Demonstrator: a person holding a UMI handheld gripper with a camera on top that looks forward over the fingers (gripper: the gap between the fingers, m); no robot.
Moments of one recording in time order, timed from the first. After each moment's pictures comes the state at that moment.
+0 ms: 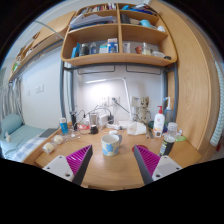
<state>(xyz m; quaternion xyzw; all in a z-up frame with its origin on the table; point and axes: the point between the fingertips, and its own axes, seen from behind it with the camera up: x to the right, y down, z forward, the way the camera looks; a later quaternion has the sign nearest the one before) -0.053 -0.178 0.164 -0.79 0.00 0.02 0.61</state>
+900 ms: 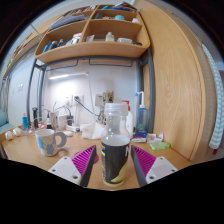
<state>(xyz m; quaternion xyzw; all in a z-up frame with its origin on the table) 0.172 -0.058 0.074 -0.74 0.03 -0.04 0.67</state>
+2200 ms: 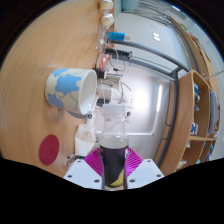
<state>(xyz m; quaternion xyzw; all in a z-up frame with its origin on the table) 0.047 0.056 0.149 -0.44 -0.56 -0.54 0.44</state>
